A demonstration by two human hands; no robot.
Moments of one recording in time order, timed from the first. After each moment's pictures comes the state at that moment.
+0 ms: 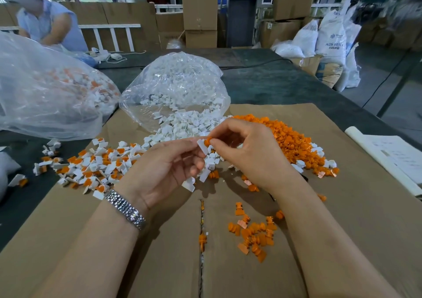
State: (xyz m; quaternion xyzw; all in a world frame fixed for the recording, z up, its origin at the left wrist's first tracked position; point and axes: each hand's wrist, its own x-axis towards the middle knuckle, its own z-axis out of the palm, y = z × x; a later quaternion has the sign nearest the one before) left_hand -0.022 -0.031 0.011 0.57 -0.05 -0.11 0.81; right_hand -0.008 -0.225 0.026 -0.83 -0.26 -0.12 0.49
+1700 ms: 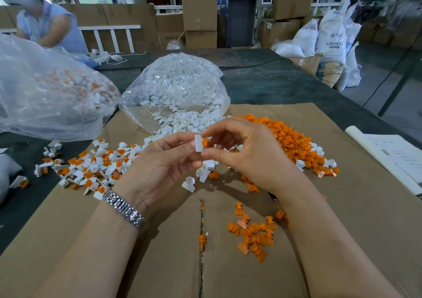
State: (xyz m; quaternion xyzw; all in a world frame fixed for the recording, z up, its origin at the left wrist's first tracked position) left_hand -0.022 -0.024 0.011 0.53 -0.07 -0.09 0.84; right_hand -0.013 -0.227 0.033 -0.81 -0.30 -0.11 0.50
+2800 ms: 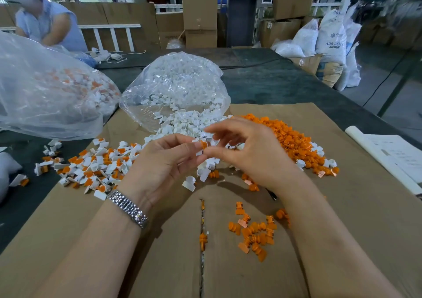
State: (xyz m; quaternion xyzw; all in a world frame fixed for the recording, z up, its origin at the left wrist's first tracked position) left_hand -0.022 -0.031 0.011 0.54 0.01 -0.05 0.84; right_hand -0.012 -0.227 0.033 -0.84 -0.27 -0.11 0.45
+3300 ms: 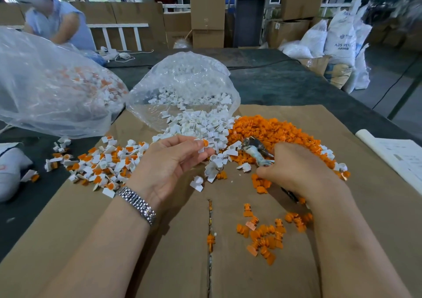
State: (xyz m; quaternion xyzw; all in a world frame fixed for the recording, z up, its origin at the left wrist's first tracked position) left_hand -0.016 -0.028 0.008 0.51 0.07 -0.03 0.86; right_hand -0.002 -0.260 0.026 -0.99 0.01 0.04 0.10
